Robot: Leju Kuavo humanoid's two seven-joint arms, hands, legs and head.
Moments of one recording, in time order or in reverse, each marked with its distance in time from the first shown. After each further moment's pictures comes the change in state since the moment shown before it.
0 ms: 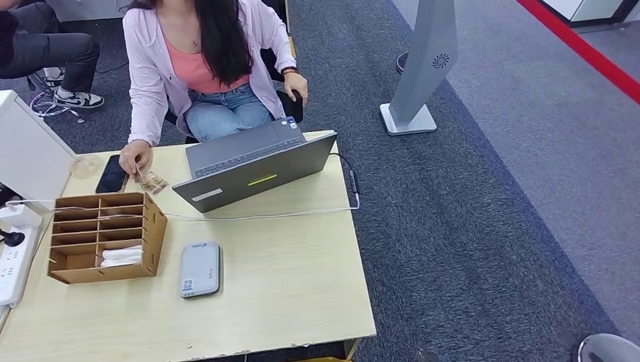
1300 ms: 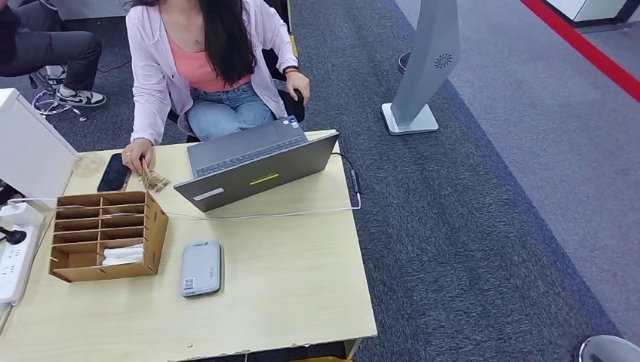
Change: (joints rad) left arm 0.248 -0.265 0.413 -1.092 -0.008 0.047 -0.094; right arm 0.017 0.023 0.102 0.024 0.140 -0.147 0.301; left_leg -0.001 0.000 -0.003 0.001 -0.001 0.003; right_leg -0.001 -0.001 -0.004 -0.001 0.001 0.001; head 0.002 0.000
